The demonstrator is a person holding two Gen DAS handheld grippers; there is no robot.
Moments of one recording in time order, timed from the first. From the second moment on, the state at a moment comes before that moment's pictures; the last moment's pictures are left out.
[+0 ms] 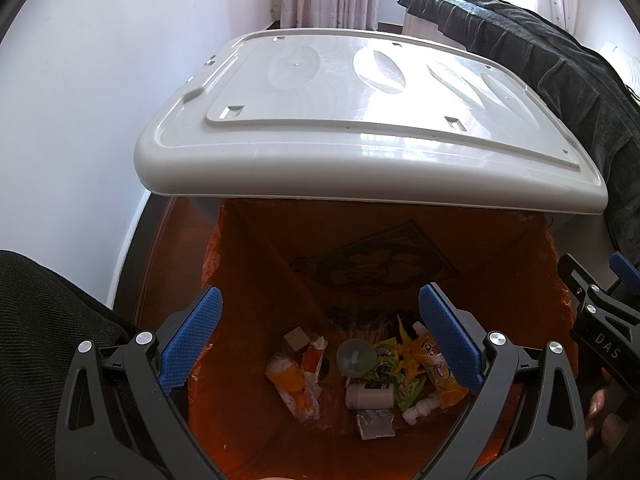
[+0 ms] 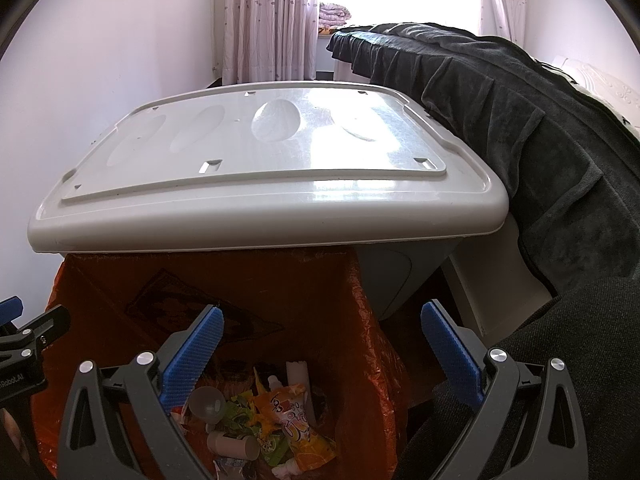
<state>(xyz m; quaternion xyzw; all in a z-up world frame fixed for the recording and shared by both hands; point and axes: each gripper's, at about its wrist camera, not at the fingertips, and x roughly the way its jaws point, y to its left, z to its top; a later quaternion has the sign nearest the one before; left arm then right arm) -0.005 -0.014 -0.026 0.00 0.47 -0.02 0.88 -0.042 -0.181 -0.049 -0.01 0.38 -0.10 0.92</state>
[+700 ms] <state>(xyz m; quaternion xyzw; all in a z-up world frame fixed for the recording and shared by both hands) -0.005 -0.015 -0.026 0.00 0.47 -0.02 0.88 -0.044 -0.181 -0.050 -0.01 0.38 -0.10 0.92</state>
